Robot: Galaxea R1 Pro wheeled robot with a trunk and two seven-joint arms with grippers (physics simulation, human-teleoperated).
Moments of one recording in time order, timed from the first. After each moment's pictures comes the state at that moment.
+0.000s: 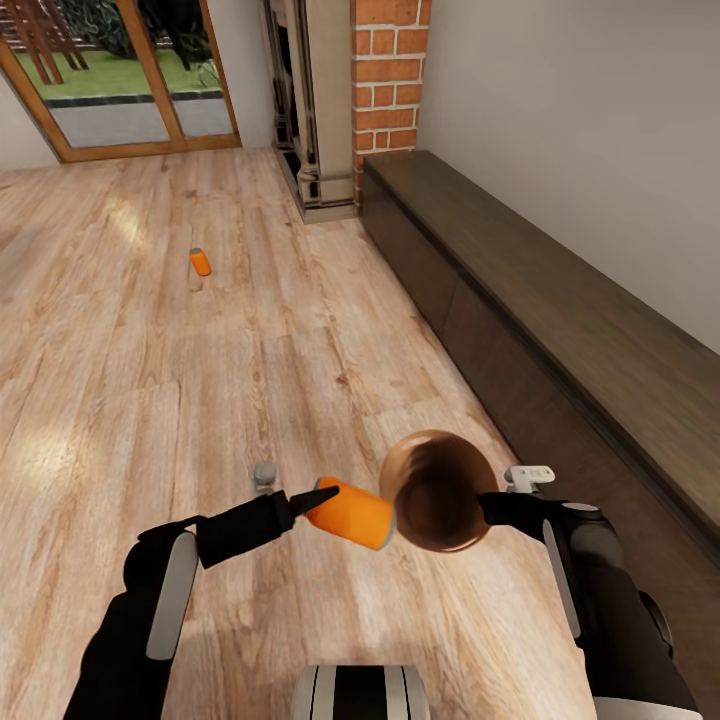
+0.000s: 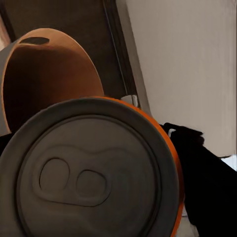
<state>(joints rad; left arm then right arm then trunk) -0.38 -0.13 0.16 -1.54 0.35 1.05 -0.95 -0.44 0.00 -0.14 -1.52 0.18 0.93 0.32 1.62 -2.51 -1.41</state>
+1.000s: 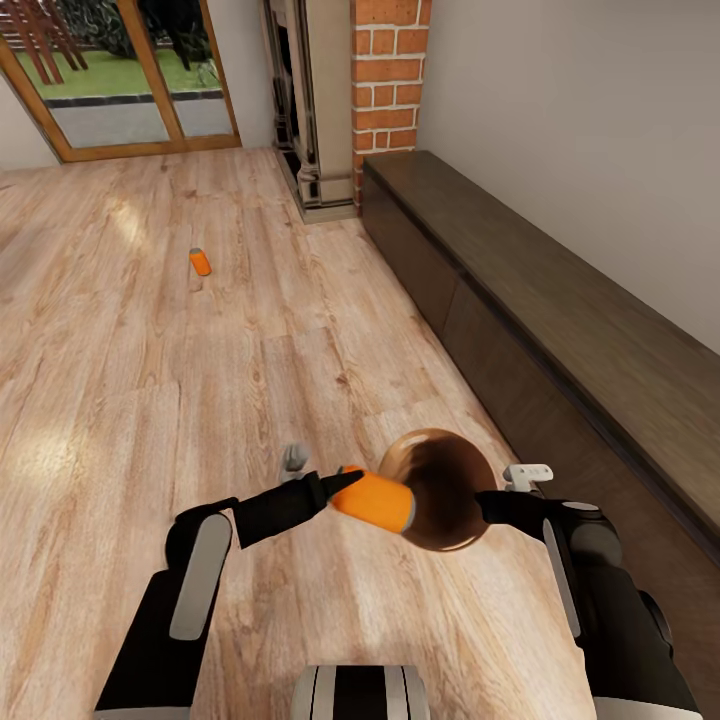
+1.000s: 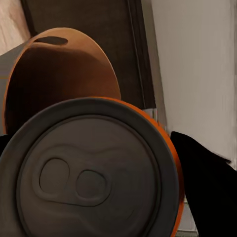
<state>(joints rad) -0.43 -0.17 0.05 -1.51 0.59 1.04 -0.55 -0.44 0.00 -0.14 -1.53 0.18 0.93 0.34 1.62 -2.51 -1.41</state>
